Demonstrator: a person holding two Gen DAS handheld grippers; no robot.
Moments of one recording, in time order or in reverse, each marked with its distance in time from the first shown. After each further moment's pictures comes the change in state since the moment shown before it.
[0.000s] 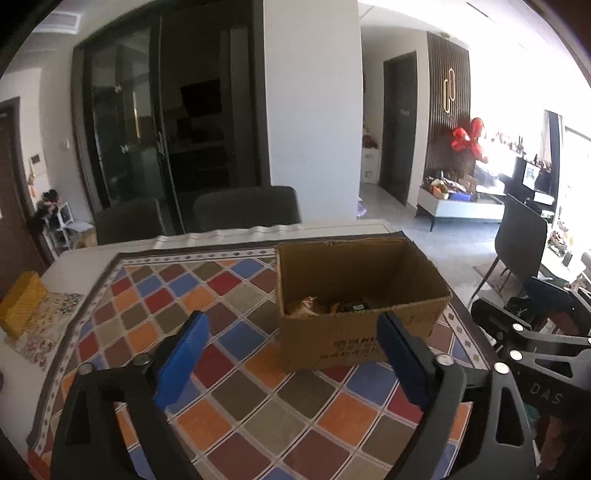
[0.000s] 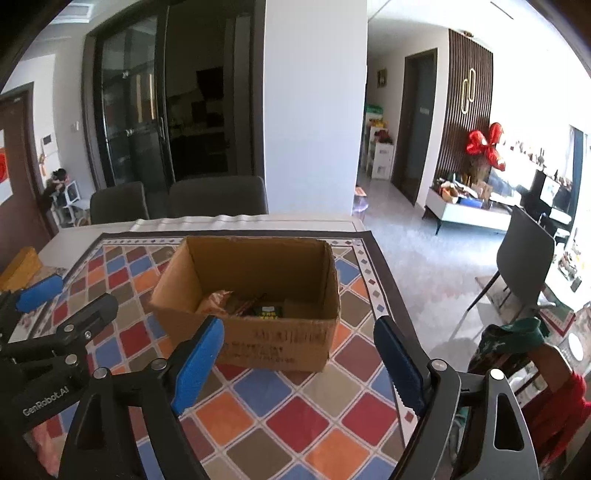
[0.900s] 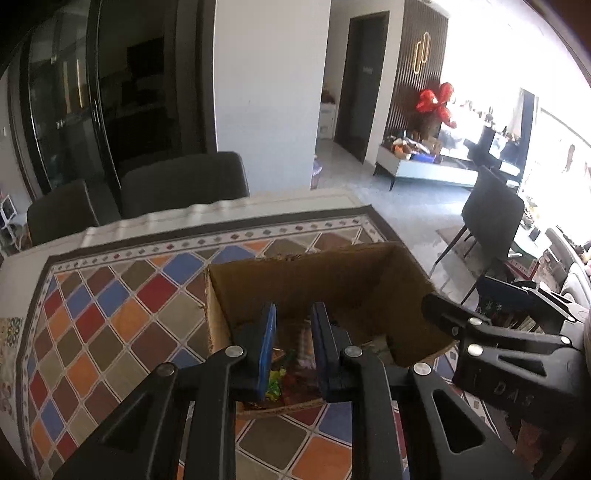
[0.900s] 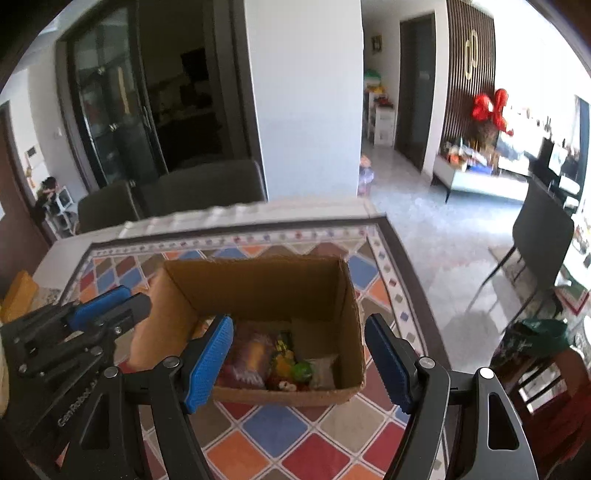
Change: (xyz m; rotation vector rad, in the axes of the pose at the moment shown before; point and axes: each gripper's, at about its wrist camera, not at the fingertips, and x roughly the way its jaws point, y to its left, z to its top) left arm 0.144 -0.023 0.072 0.046 0.223 -0.207; right arm 0.109 -0.012 0.060 0.093 0.174 0.031
